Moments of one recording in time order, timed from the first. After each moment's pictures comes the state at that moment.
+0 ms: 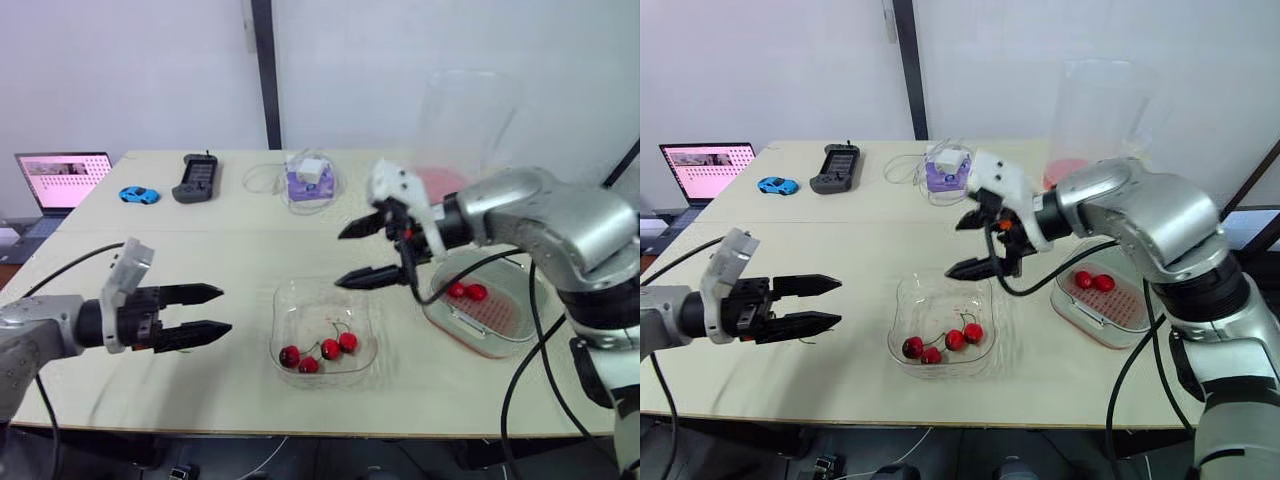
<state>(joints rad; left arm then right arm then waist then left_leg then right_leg) -0.21 0.95 0.32 -0.30 -0.90 0.84 -1.15 -1.11 -0.84 0.40 -0.35 0.59 1.11 1.08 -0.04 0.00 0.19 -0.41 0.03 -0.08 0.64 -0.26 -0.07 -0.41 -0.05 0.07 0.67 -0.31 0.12</state>
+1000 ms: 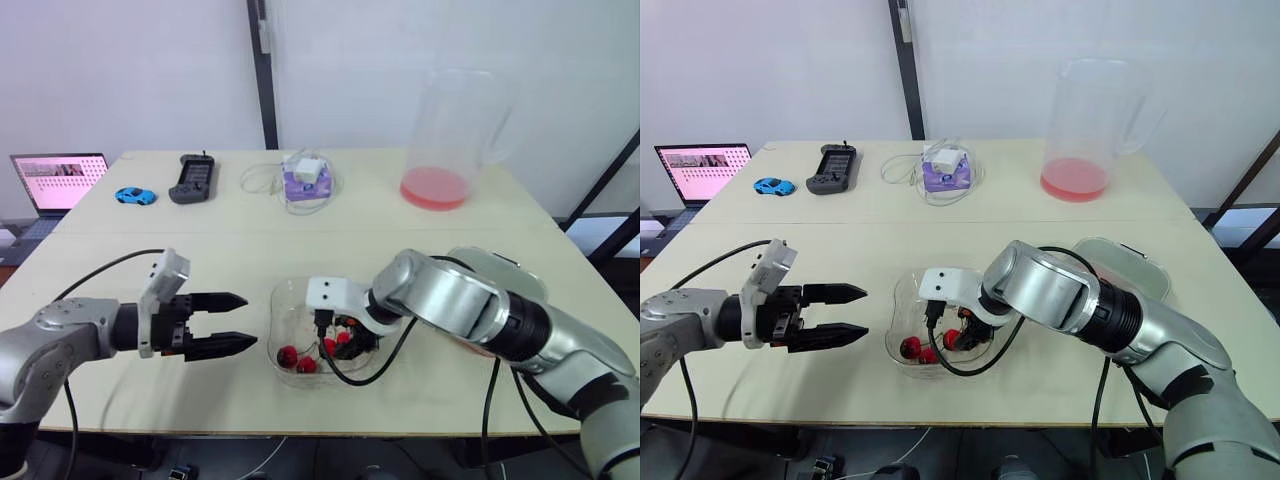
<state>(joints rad) -0.23 0.93 0.21 -0.35 -0.86 0.82 -1.10 -1.13 -0.63 0.82 -0.33 0.33 1.40 0.90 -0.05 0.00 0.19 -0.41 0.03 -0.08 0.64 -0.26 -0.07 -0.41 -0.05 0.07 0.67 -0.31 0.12</state>
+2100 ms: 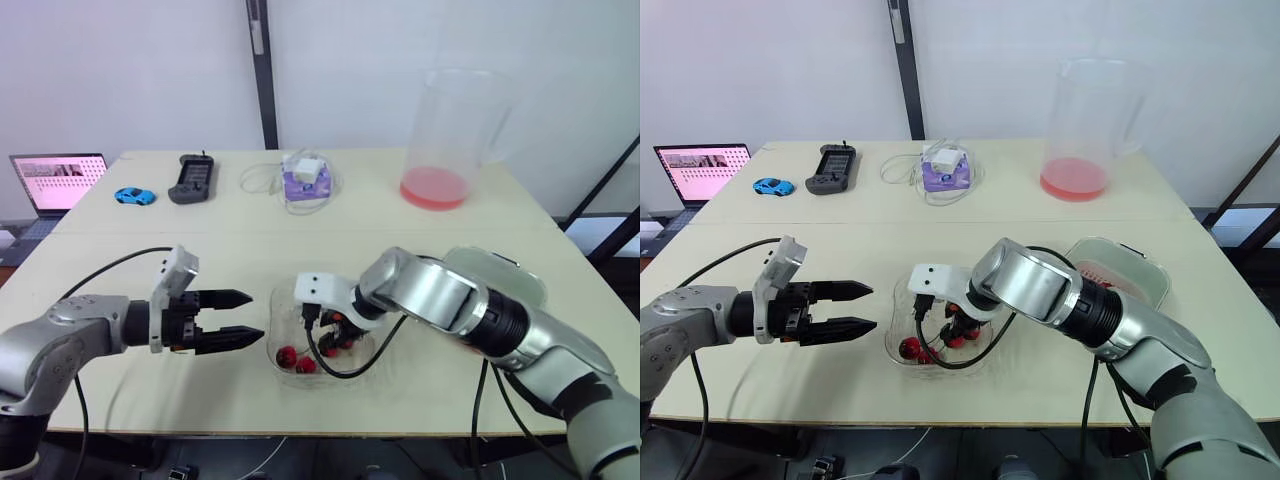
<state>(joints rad) -0.28 0.90 0.18 -0.33 -0.86 0.86 -1.05 -1.15 -0.58 0.81 -0.25 0.33 1.30 0.90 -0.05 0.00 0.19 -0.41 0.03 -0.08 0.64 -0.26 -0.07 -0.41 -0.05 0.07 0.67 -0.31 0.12</state>
